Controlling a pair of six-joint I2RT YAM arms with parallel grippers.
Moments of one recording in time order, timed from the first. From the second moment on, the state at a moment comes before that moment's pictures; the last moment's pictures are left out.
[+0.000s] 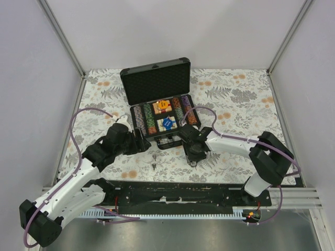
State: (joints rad) left arm -0.58 0.80 0.66 -0.61 -0.04 -0.70; right arm 0.89 1.63 0.96 -0.68 0.09 0.62
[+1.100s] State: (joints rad) left arm -0.90 0.94 0.44 0.13 0.09 -0.69; right arm 0.73 1.42 0.96 -0.46 -0.17 0.88
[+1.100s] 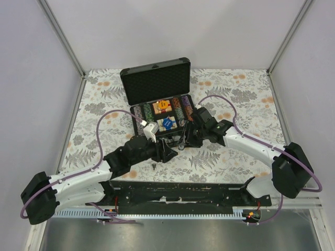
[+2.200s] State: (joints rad) left arm -1.05 1.13 0.40 0.40 -0.27 -0.72; right arm 0.72 1.40 0.91 -0.36 -0.30 1.01
